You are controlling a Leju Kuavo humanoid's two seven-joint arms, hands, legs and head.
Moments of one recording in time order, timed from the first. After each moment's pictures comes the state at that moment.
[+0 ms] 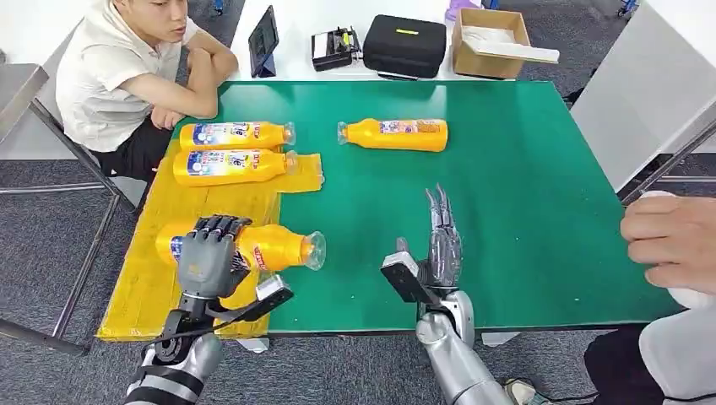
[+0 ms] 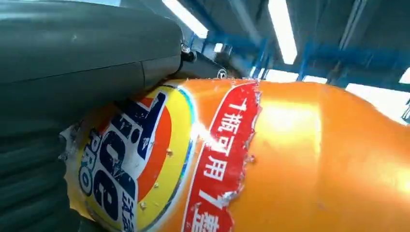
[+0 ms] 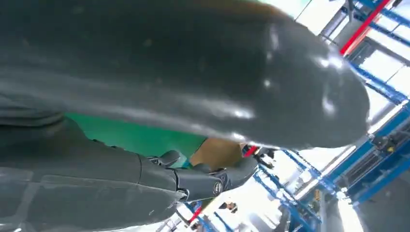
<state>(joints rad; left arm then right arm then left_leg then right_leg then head) -0.29 -0.09 -0.29 -1.07 -1.19 0.65 -0.19 -0.26 0.15 0.20 -0.95 0.66 -0.61 -0.64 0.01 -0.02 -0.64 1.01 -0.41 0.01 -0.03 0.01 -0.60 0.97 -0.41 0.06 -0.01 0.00</state>
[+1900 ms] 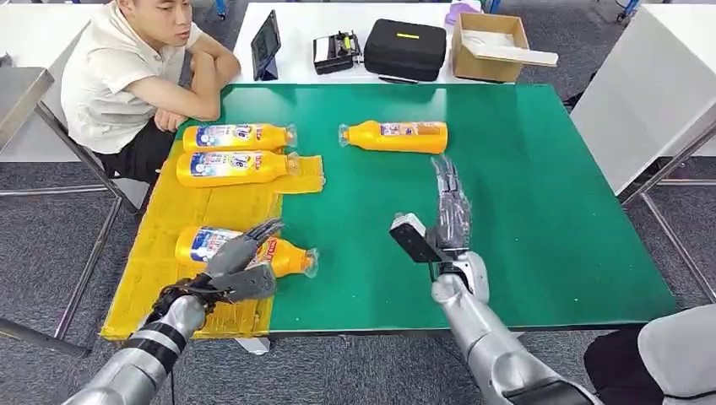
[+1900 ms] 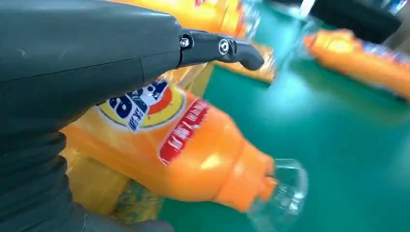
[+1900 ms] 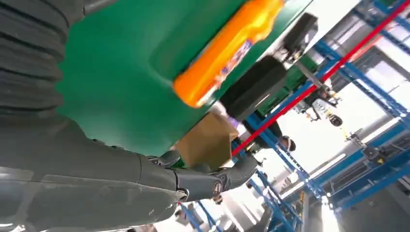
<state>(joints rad) -0.50 0.00 -0.42 -0.75 -0.68 0.04 -0.48 -0.51 0.03 0.27 -0.70 0.67 -0.61 -0.61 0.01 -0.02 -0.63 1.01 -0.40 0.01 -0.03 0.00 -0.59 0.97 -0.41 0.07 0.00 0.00</state>
